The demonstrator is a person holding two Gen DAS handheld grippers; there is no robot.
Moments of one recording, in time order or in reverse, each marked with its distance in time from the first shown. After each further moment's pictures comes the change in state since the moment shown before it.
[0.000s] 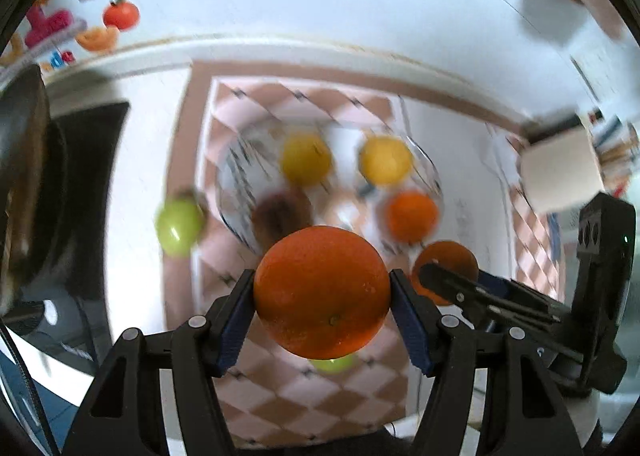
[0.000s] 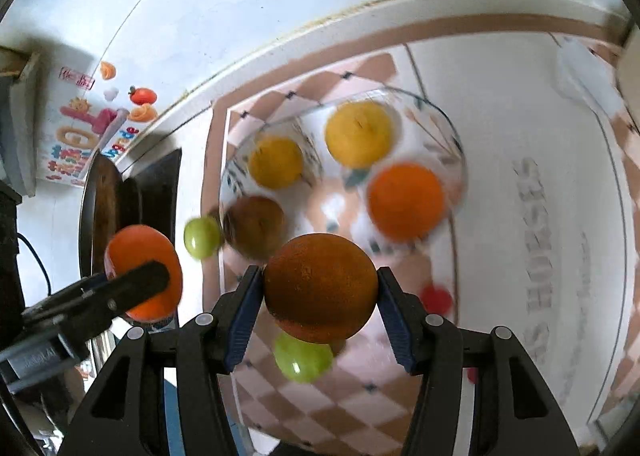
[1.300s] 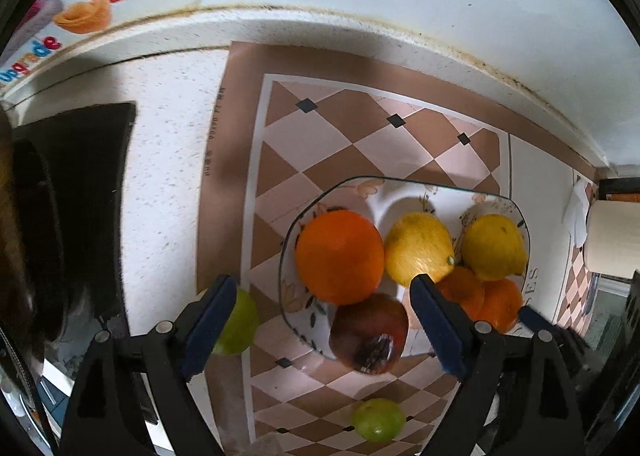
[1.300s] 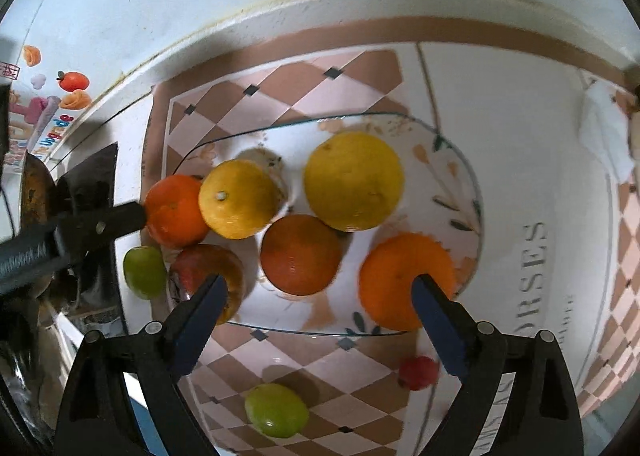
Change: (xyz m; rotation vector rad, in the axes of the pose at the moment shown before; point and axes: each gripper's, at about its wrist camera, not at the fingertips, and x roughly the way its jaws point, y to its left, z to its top) left arm 0.086 0.052 0.075 -0.112 0.154 0.113; right arm 0.063 0.017 0.059 -0.038 0.110 -0.225
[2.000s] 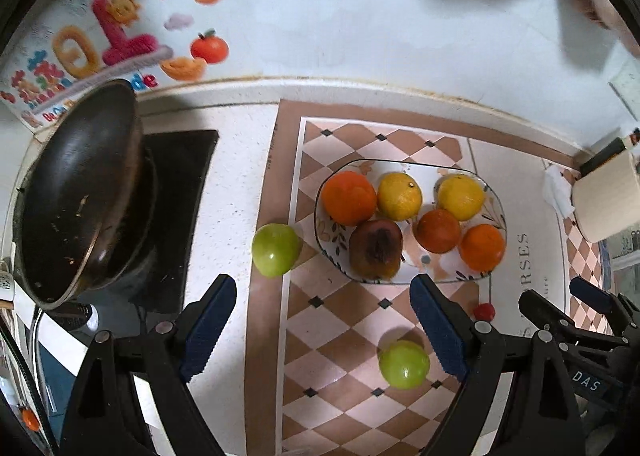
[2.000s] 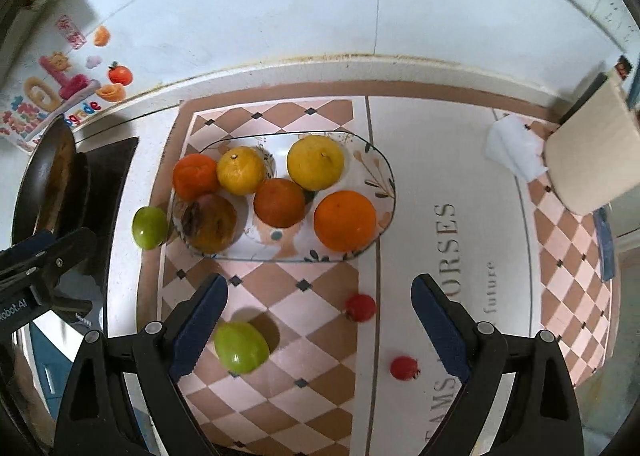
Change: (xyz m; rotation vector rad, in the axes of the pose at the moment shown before) left arm -0.099 -0.007 -0.137 0.058 -0.356 0.094; right arm -0.106 0.003 -0.120 -0.092 -0.269 -0.133
